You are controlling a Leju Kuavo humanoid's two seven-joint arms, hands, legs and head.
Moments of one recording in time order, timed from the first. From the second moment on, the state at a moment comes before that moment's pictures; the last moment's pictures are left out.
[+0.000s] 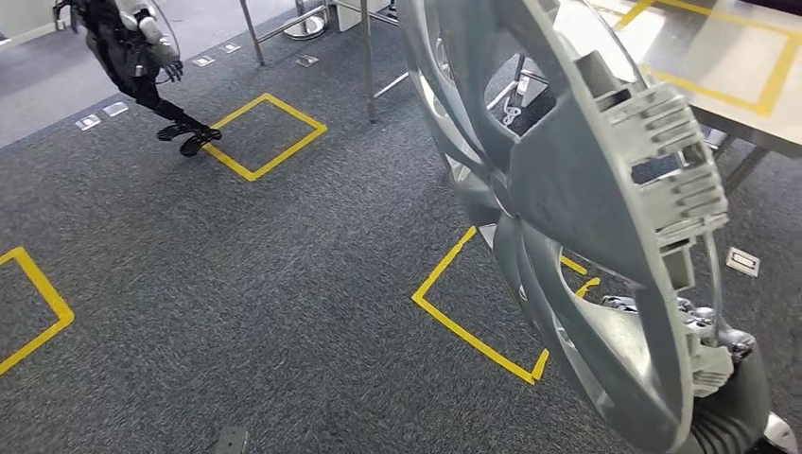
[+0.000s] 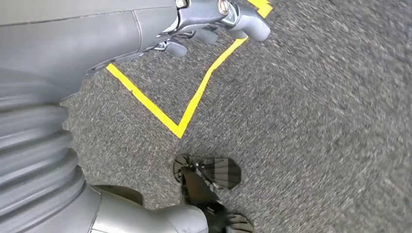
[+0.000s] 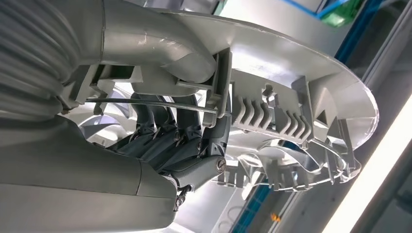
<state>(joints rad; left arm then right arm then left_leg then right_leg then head) -0.04 -0.17 0.37 -0.18 -0.34 0.37 -0.12 0.12 0.00 -0.10 -1.99 -0.14 0.64 -0.63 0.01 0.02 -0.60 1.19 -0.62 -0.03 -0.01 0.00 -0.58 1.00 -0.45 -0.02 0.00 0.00</state>
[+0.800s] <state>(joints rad) -0.04 -0.17 0.37 -0.18 -0.36 0.40 -0.13 0.12 0.00 -0.10 -2.00 -0.16 0.66 -0.60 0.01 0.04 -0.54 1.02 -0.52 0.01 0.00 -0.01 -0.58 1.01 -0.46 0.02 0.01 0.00</state>
